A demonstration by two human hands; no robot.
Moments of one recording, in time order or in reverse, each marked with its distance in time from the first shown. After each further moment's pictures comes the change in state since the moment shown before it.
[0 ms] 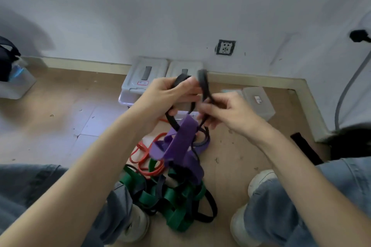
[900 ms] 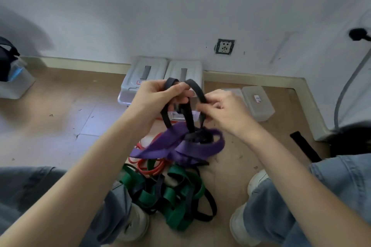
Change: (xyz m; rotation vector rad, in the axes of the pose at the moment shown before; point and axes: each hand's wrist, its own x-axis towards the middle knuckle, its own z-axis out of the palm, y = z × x) left_hand 0.001 -0.015 -0.006 -0.106 0.170 0.002; right_hand 0.005 0.004 0.007 -0.259 0.134 -0.040
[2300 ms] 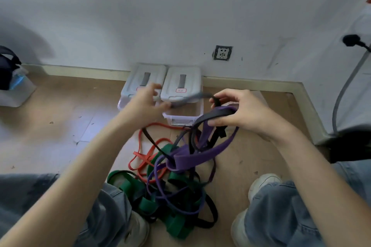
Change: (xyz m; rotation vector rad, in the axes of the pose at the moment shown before) left_hand 0.002 0.014 -0.016 0.634 -0.029 0.016; right_hand -0.001 0.007 -0.040 0.008 -0.117 0.045
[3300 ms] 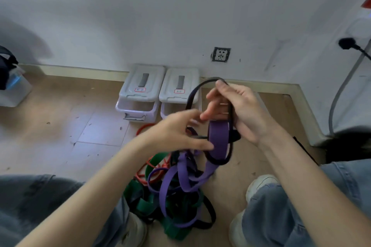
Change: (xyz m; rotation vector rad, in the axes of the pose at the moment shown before) left_hand -0.005 -0.016 0.049 0.047 -0.394 0.261; right_hand -0.001 -0.015 0.015 0.817 0.037 -0.017
